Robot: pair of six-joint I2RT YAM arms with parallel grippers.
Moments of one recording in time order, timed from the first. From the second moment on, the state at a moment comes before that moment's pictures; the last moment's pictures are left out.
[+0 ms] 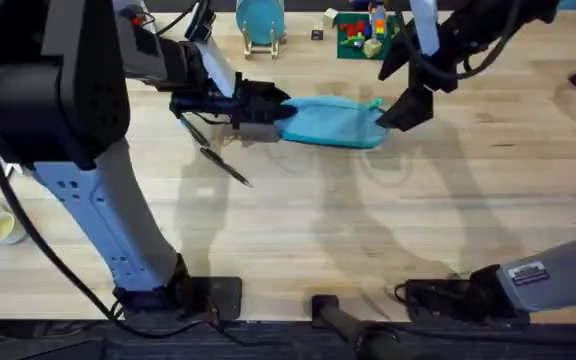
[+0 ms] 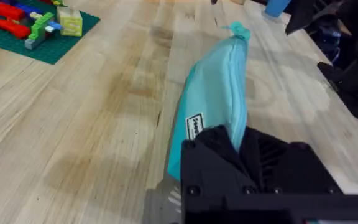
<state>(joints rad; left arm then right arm) 0.01 2.10 1.18 -0.58 1.43 1.20 0.16 1.74 1.52 -1.18 -0.45 -1.16</state>
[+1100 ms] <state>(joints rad) 0.01 2.10 1.18 -0.58 1.43 1.20 0.07 1.81 1.52 -1.18 -0.63 -1.13</state>
